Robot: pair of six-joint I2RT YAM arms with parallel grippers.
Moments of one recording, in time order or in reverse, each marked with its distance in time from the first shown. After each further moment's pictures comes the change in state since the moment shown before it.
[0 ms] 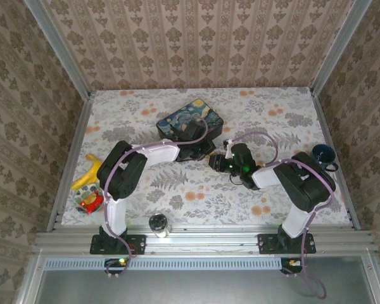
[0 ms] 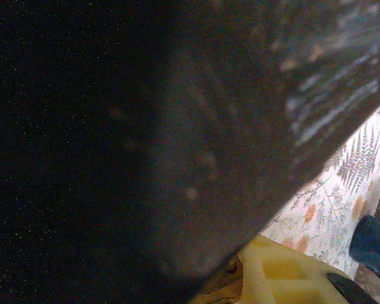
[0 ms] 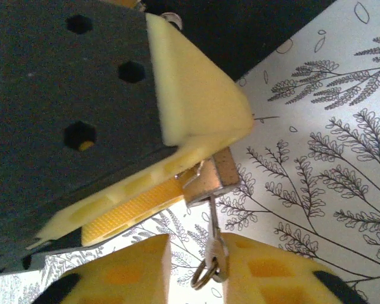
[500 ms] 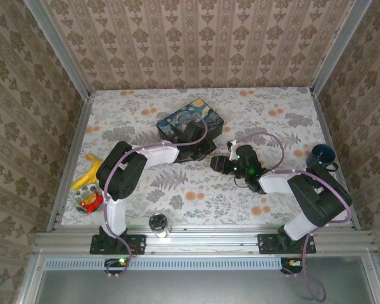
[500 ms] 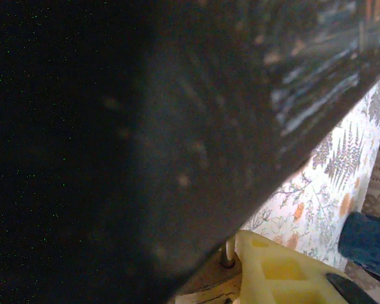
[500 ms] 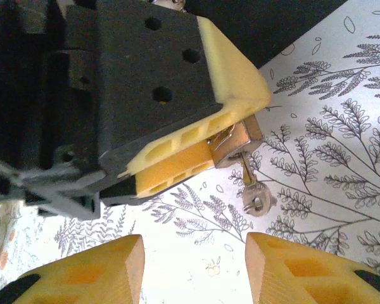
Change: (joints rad) left arm 0.000 -0.007 -0.032 0.064 0.010 -0.006; right arm 0.000 -0.186 -0.070 -0.114 0.011 -0.026
